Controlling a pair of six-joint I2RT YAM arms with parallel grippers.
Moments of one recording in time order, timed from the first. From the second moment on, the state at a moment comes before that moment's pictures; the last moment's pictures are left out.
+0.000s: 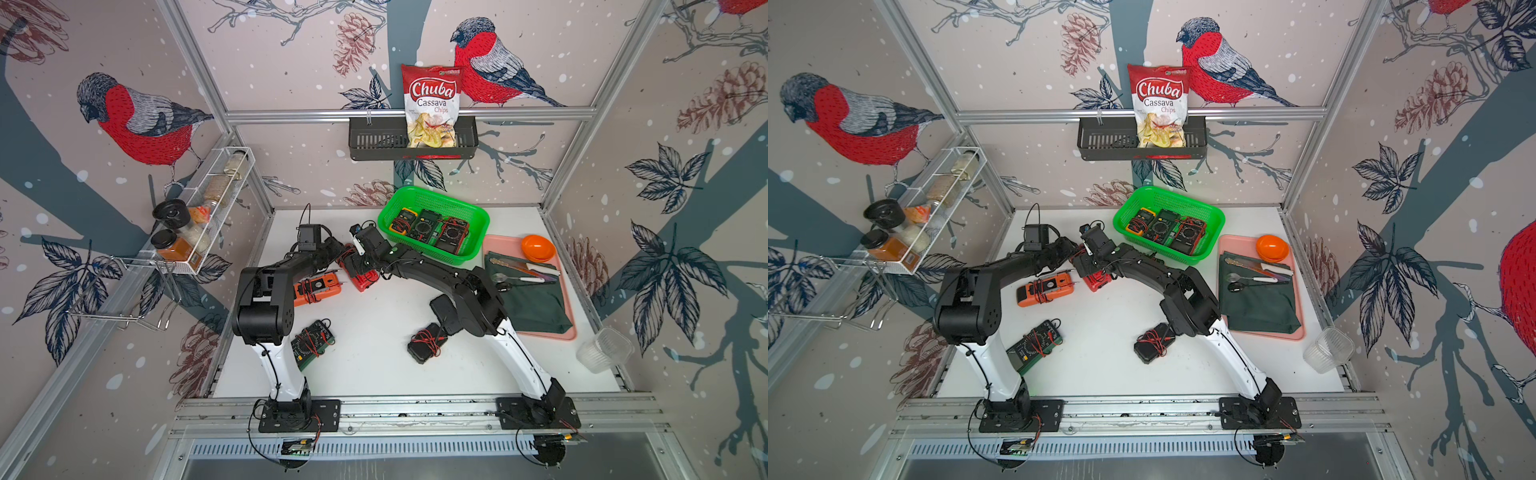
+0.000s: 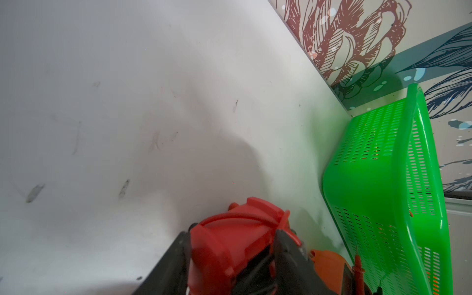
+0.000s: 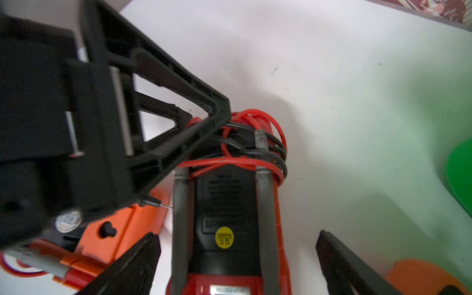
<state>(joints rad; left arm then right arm) -0.02 1.89 1.12 0.00 0.28 -0.70 0.92 2.49 2.16 -0.43 0.03 0.20</state>
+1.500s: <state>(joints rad) -0.01 1.56 1.05 -0.02 0.21 -0.70 0.94 2.50 2.24 -0.58 0.10 0.20</state>
